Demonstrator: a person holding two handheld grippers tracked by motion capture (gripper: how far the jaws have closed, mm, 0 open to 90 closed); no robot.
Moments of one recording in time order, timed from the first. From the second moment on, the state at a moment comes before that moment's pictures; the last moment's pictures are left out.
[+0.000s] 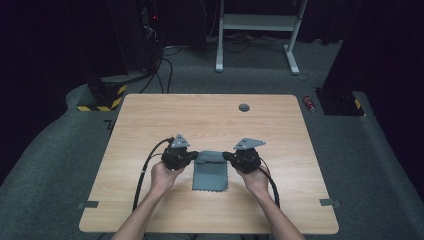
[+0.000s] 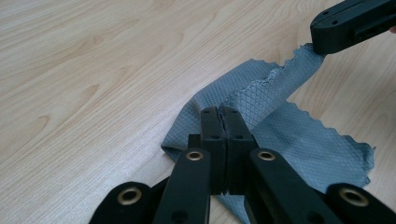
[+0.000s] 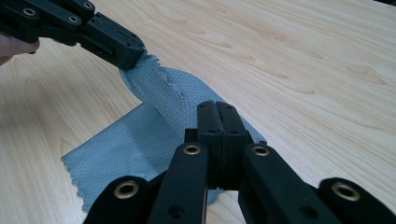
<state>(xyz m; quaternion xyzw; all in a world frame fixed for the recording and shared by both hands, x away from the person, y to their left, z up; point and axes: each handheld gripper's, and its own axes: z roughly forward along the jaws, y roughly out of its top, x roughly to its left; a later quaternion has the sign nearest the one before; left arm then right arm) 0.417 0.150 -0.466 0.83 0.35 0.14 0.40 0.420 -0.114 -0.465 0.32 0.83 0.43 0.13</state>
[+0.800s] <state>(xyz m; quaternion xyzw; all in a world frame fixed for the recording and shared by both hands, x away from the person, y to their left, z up) 0.391 0.152 -0.472 0.84 0.34 0.14 0.41 0.398 -0.119 -0.474 0.31 0.84 0.44 0.12</state>
